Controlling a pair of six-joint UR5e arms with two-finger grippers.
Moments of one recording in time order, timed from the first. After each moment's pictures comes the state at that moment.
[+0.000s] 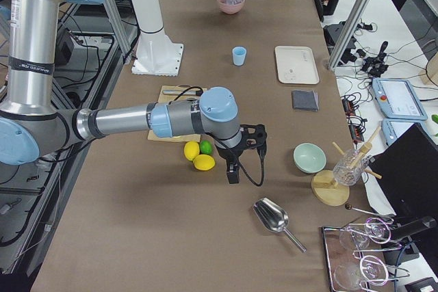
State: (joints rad) left arm -0.74 -1.19 -1.86 -2.61 -1.87 -0.43; right arm 1.65 -1.75 1.92 -1.55 2.33 0.05
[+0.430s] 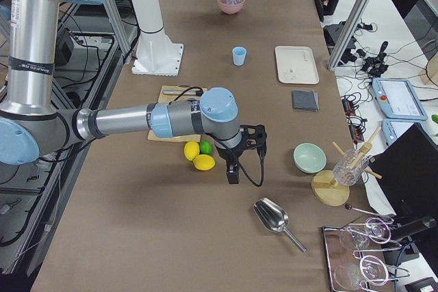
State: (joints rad) left arm -0.79 -1.21 -1.84 -2.61 -1.86 -0.04; right arm 1.65 -1.75 1.92 -1.55 2.33 0.05
